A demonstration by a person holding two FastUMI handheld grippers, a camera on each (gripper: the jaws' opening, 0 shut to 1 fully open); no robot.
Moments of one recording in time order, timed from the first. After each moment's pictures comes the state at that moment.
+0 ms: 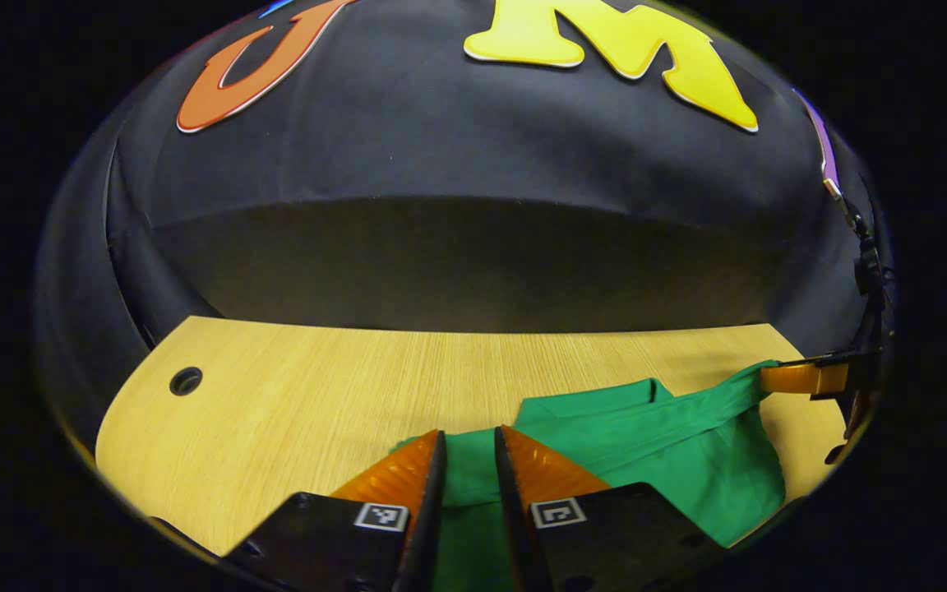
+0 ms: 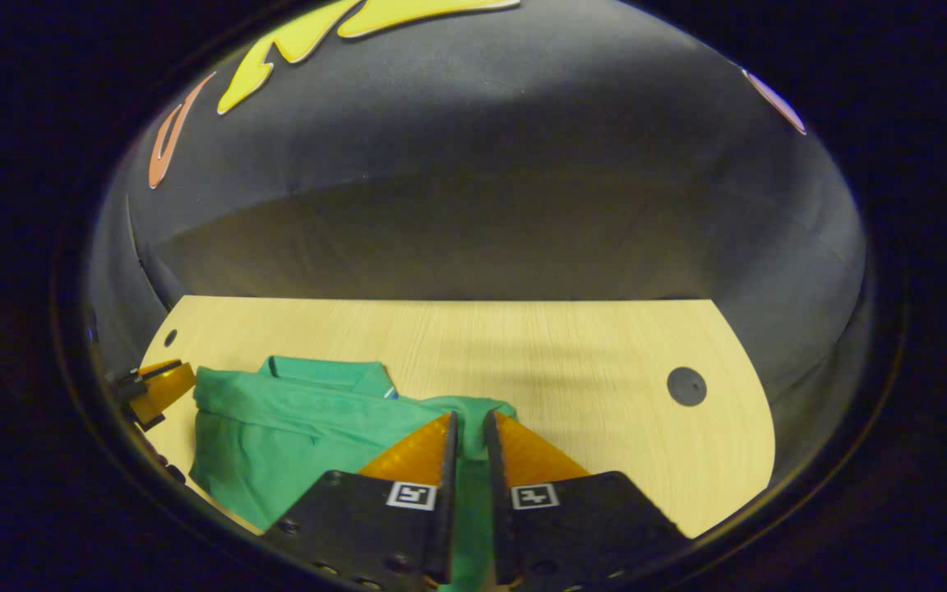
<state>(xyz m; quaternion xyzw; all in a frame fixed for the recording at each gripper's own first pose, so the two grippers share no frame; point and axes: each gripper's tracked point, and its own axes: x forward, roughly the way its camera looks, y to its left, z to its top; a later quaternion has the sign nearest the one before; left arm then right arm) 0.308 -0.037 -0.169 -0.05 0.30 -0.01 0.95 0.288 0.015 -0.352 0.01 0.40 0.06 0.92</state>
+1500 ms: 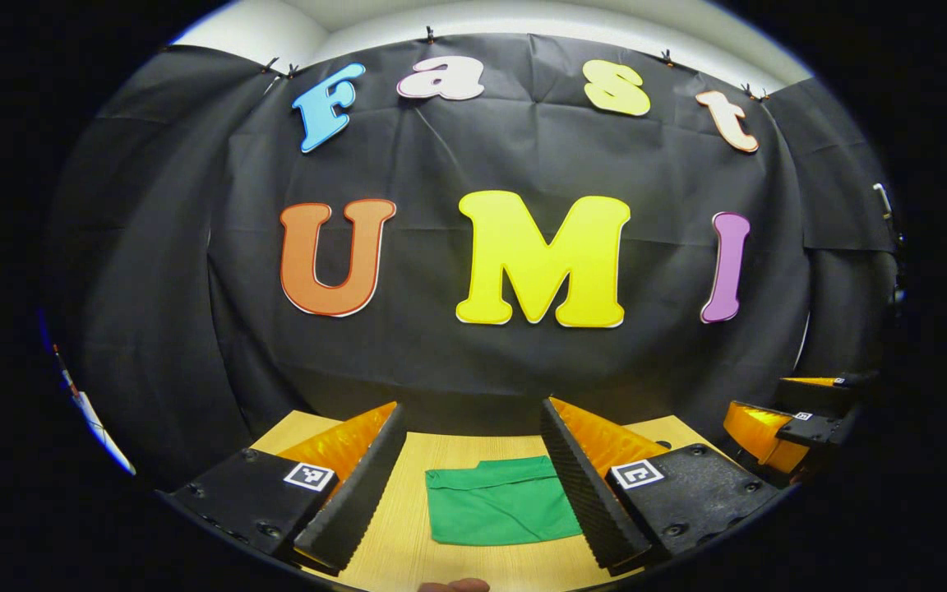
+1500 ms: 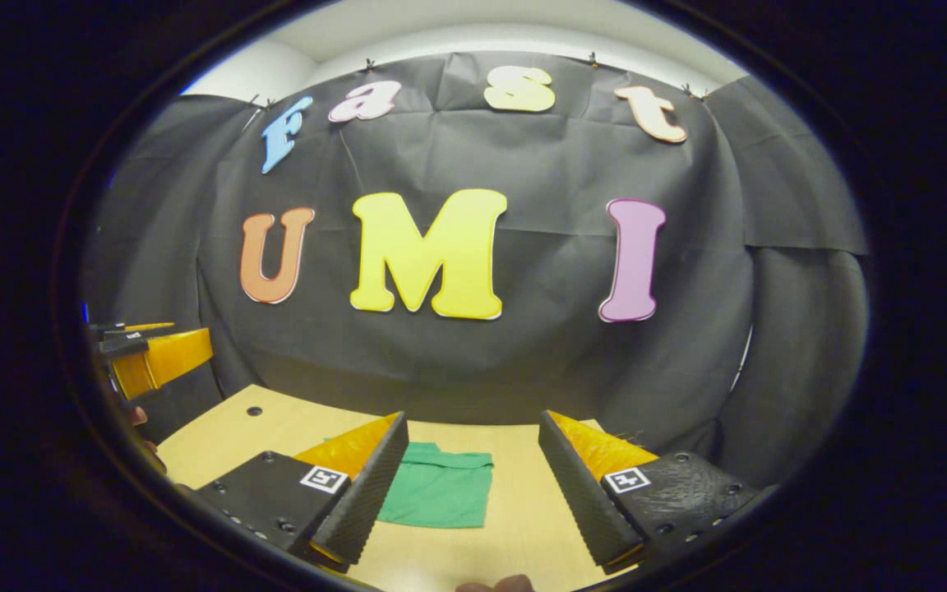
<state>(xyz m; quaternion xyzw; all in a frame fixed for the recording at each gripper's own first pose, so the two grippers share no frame) 0.064 -0.056 0.178 -0.04 0.06 0.00 1.00 0.002 0.006 -0.036 -0.01 0.10 0.02 0.99</state>
